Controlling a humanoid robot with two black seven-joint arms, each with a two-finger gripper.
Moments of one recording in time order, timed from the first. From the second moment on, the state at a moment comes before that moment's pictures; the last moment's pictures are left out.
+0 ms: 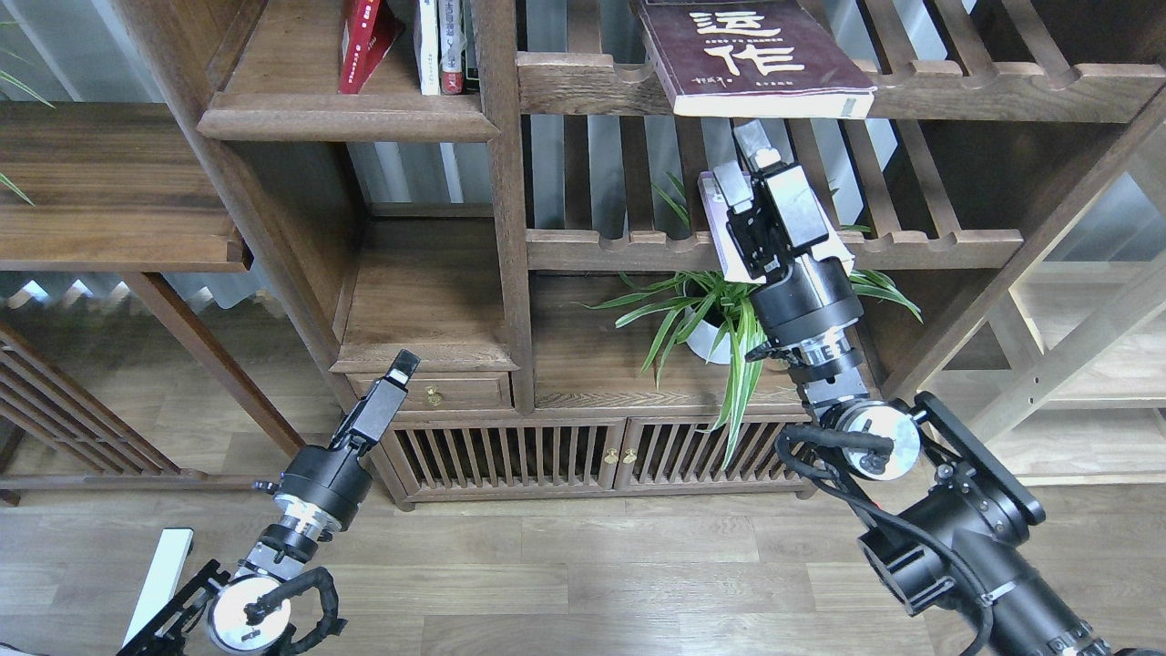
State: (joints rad) left arm -0.08 0.00 -1.14 -1.00 0.31 -0.49 -0.18; right arm 0.30 -0.14 1.10 1.33 0.11 0.50 0.19
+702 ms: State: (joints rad) left arm -0.07 0.00 -1.14 -1.01 0.31 -0.49 -0.18; right arm 0.34 -0.14 1.12 1.32 0.11 0.44 0.19
